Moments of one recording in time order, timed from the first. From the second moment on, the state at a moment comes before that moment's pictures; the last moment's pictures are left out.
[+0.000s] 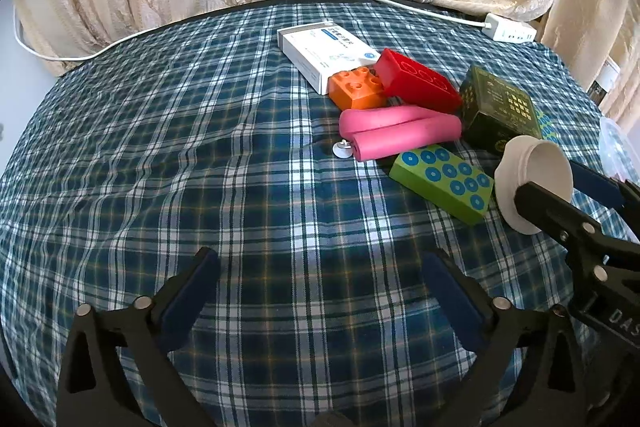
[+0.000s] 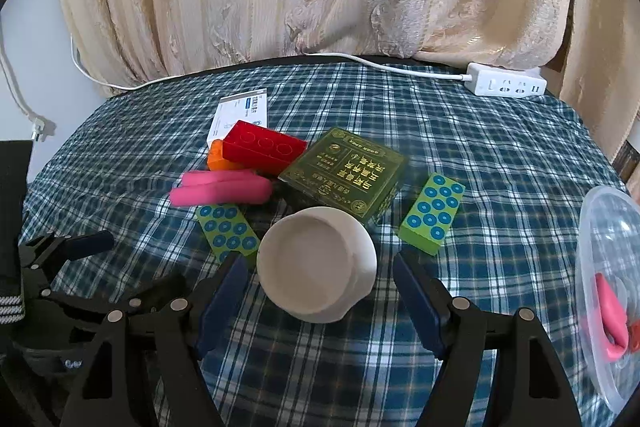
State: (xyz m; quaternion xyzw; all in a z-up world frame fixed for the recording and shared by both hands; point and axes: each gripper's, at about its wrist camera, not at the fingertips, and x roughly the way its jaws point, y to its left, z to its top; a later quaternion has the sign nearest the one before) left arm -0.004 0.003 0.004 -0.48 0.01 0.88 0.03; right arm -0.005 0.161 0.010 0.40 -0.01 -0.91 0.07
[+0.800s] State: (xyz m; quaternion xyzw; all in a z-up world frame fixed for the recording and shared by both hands) left arm -0.007 0.021 0.002 -0.47 0.03 0.88 0.07; right arm 0.017 0.196 0.005 0.40 -0.04 -0.91 0.06
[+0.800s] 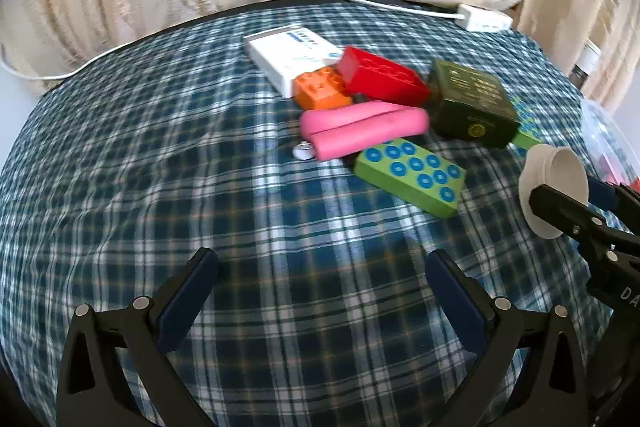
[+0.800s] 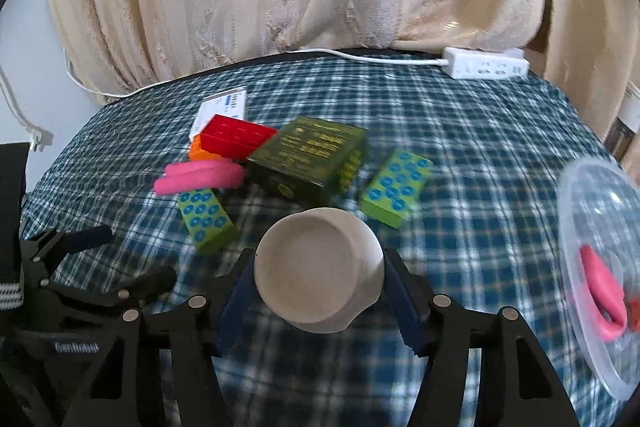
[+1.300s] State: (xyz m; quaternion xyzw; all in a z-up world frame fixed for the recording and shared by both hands) left arm -0.034 0.050 0.002 -0.48 0.05 0.87 0.11; right arm 0.033 0.230 0.002 0.40 -0.10 -0.91 0.06
